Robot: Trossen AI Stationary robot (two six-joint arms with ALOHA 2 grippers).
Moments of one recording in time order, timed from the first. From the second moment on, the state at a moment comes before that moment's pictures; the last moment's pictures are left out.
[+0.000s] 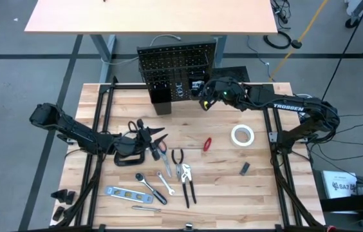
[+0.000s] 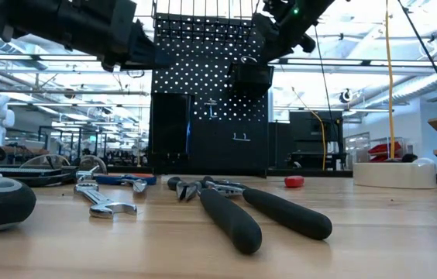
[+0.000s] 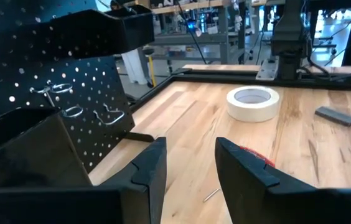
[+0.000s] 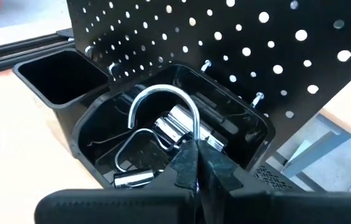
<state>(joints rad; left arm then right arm) -0.29 1.27 0.45 0.64 -0.76 0.02 -0.29 1.41 1.25 -0.36 0.50 0.13</state>
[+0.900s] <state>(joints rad) -0.29 1.28 0.45 0.64 -0.76 0.04 -0.22 1.37 1.25 -0.33 0.50 0.11</state>
